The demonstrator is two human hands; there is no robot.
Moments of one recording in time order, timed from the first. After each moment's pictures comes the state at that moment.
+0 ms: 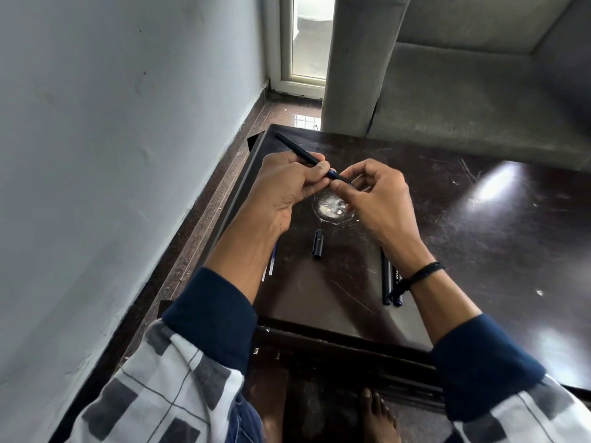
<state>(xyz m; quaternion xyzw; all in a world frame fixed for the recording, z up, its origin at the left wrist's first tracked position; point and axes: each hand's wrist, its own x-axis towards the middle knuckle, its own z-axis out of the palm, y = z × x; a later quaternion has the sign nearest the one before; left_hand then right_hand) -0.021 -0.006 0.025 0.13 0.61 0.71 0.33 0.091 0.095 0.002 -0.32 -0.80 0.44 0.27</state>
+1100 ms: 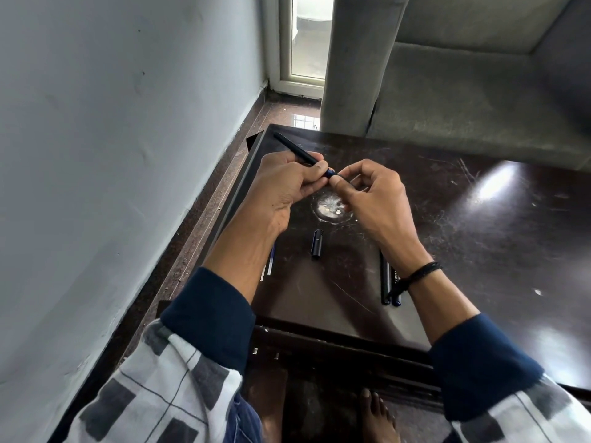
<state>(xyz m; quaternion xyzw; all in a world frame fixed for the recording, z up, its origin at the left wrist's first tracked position) -0.021 -0.006 0.023 0.13 0.61 0.71 0.33 0.091 0.091 0.005 -0.32 -0.80 0.44 0.26</state>
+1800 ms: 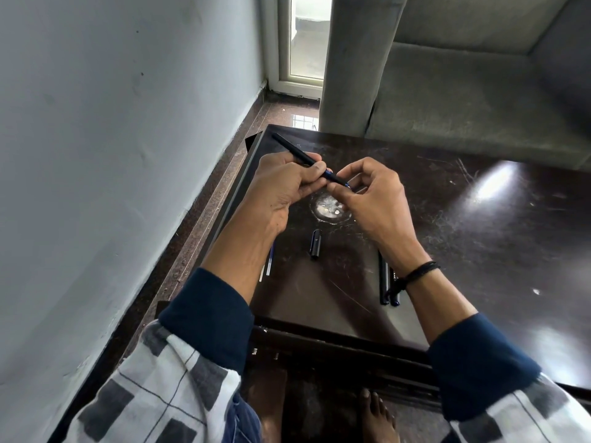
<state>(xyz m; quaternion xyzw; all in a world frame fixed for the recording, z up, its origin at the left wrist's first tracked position) -0.023 -0.005 0.022 0.13 0.60 0.71 0.33 0.091 0.094 0.002 -0.32 -0.80 0.44 0.26</state>
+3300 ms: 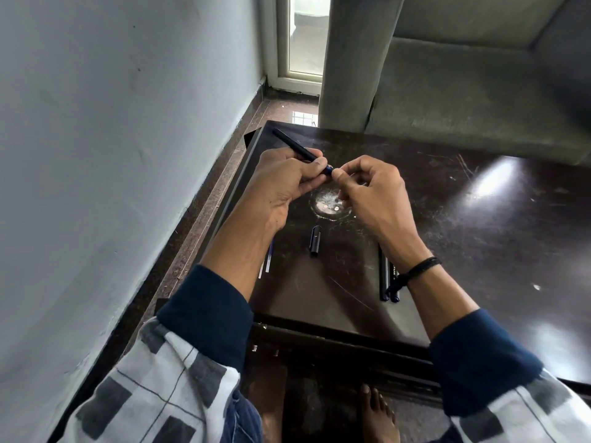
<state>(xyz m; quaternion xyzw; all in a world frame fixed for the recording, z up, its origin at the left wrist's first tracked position) -0.021 -0.005 0.023 0.13 0.61 0.70 0.33 0.090 0.092 0.004 -0.32 -0.79 0.45 0.27</state>
